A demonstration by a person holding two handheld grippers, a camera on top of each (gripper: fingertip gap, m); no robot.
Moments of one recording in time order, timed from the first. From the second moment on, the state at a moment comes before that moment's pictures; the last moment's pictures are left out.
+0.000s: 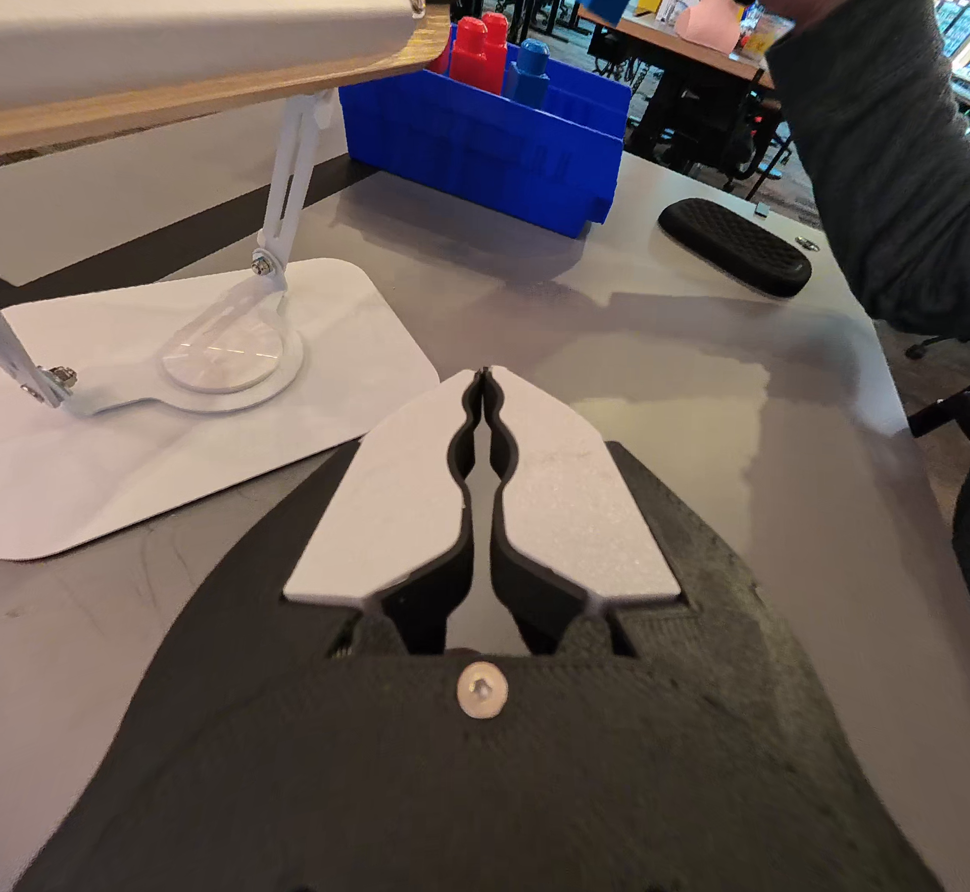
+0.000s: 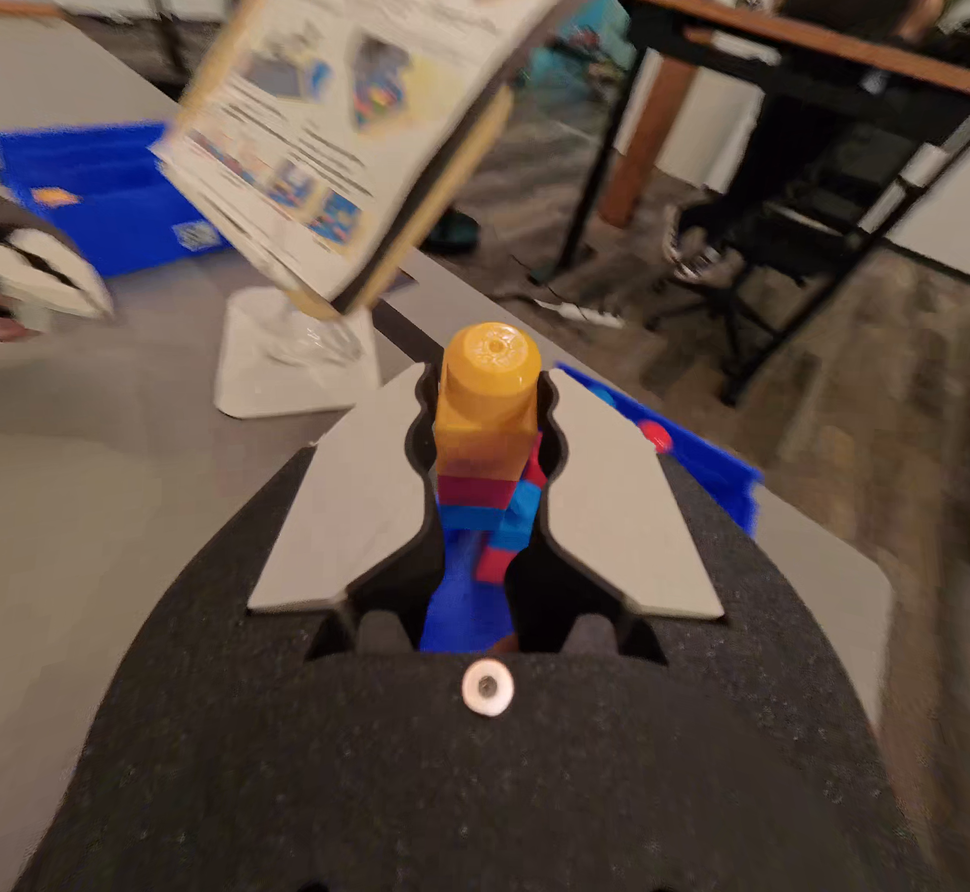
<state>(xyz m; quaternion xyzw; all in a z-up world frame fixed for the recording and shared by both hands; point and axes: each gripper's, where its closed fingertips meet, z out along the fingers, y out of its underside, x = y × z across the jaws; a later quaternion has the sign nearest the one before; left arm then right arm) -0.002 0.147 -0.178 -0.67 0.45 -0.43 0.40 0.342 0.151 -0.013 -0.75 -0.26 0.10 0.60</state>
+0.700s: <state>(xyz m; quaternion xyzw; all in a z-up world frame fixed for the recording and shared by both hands) -0.008 0.160 -0.190 -0.68 0.42 -0.44 0.40 0.433 0.208 -0.167 -0.85 -0.10 0.05 0.52</state>
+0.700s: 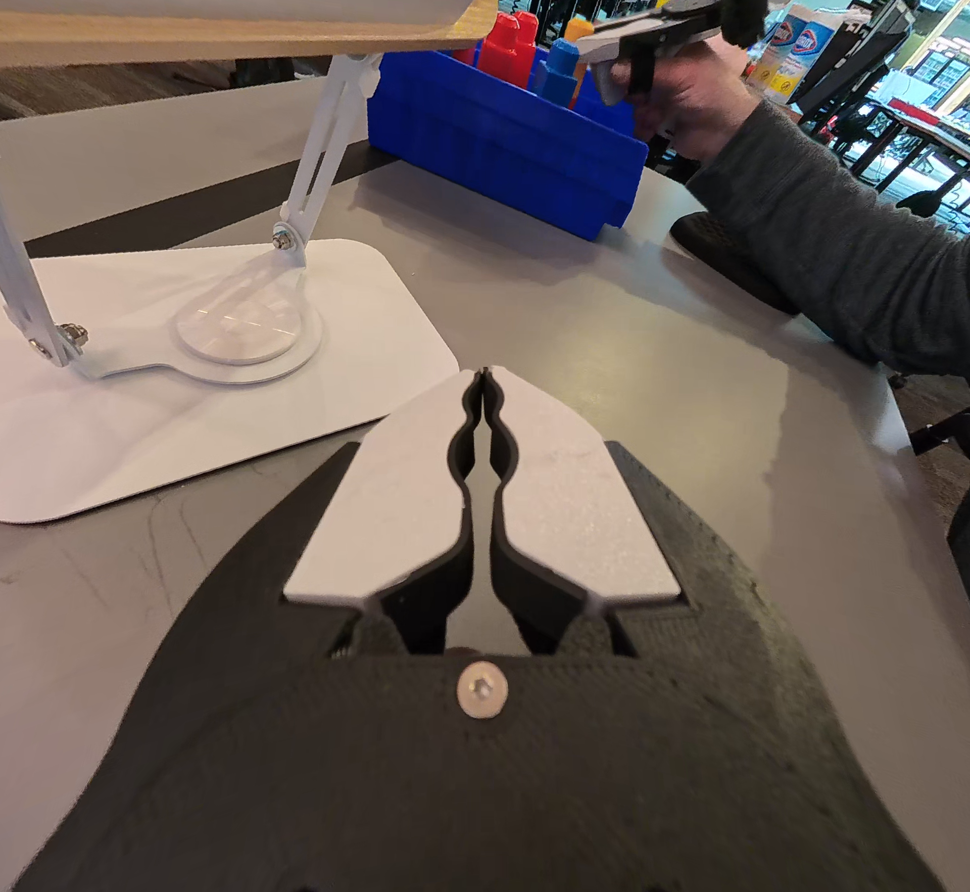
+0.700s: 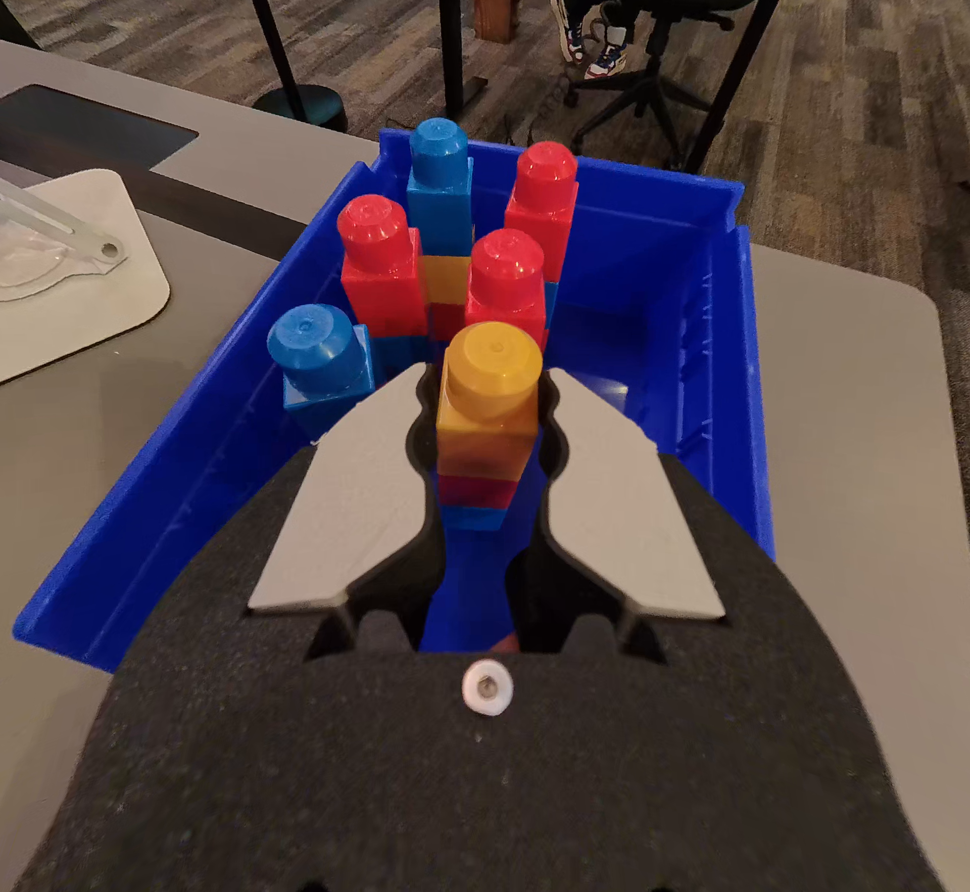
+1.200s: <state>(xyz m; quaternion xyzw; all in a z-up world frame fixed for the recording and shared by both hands) -0.005 0.158 -0.193 -0.68 0.43 -0.44 0.39 0.427 0.210 -0.174 -0.85 -0.11 0.04 0.52</state>
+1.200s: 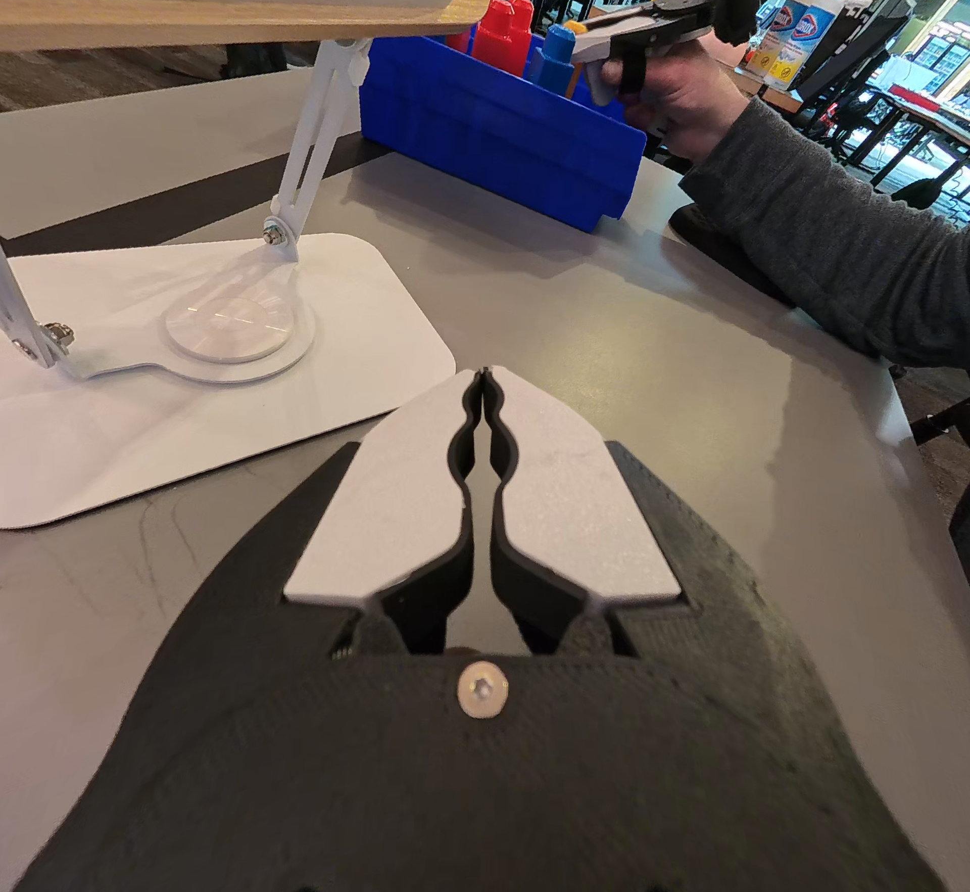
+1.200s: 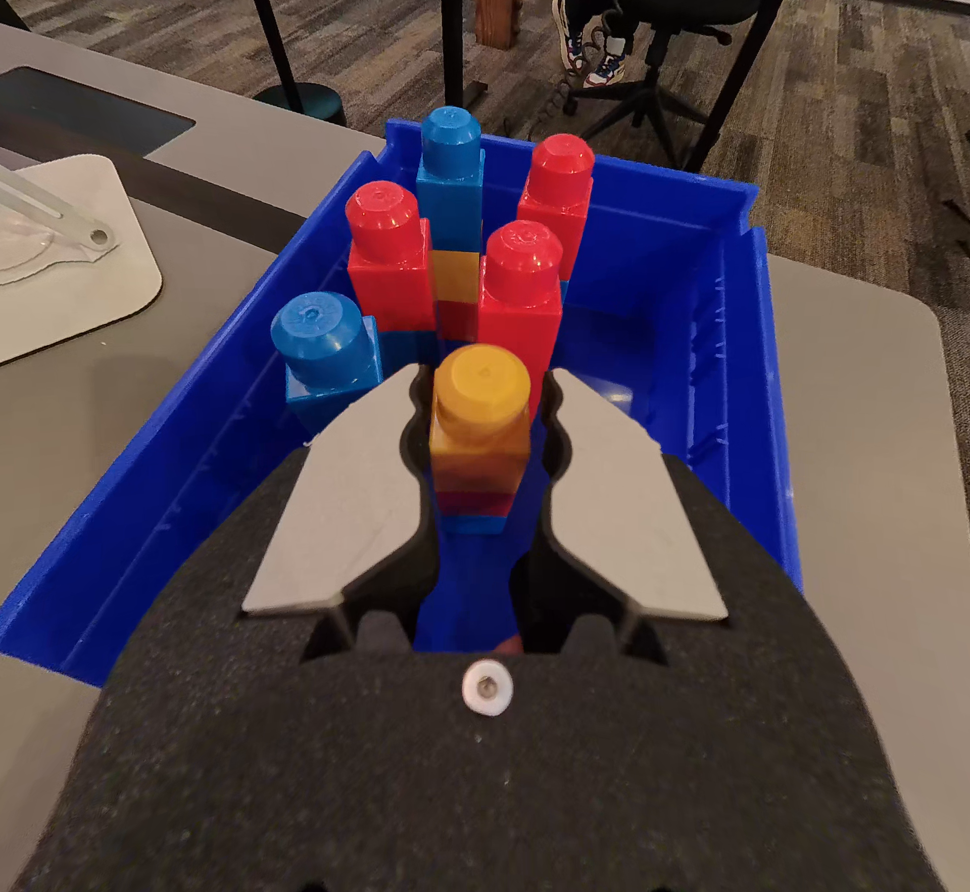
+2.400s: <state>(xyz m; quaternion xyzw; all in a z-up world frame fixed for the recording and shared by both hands) 0.003 0.157 -0.182 -0.68 0.43 -0.37 0.46 -0.001 0.169 -0.186 -0.66 -0.39 0.26 0.59</state>
